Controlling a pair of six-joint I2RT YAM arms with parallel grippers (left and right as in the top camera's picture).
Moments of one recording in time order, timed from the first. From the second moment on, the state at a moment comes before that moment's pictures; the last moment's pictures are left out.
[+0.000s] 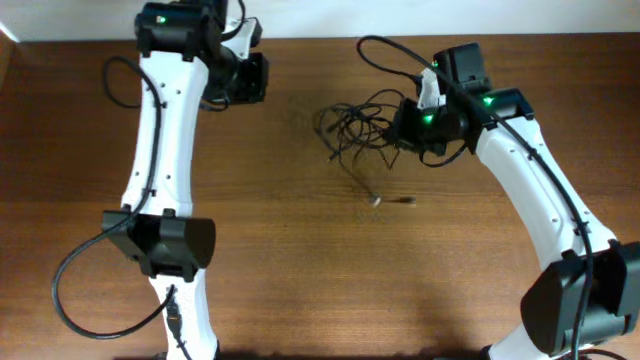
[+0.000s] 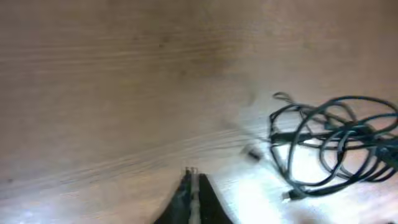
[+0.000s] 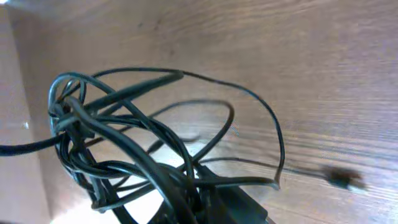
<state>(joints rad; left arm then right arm) -0.14 2.17 2.49 -1.57 0.27 -0.09 0.23 1.77 1.56 -0.88 -0.46 0.51</state>
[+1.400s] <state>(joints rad) -0.31 2.47 2.39 -1.47 0.19 0.01 0.22 1.81 1.53 -0.99 -0.17 0.51</state>
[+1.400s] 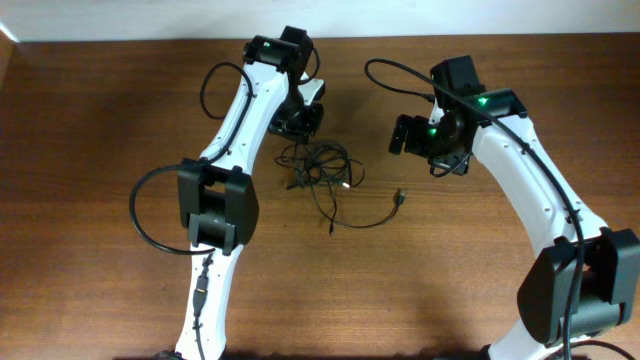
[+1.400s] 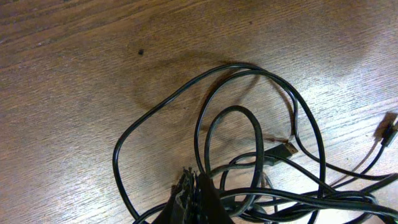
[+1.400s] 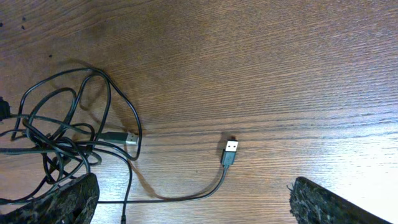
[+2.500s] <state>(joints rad) -0.25 2.38 2.50 -1.63 0.19 -0.05 0.22 1.81 1.53 -0.99 -0.17 0.51</state>
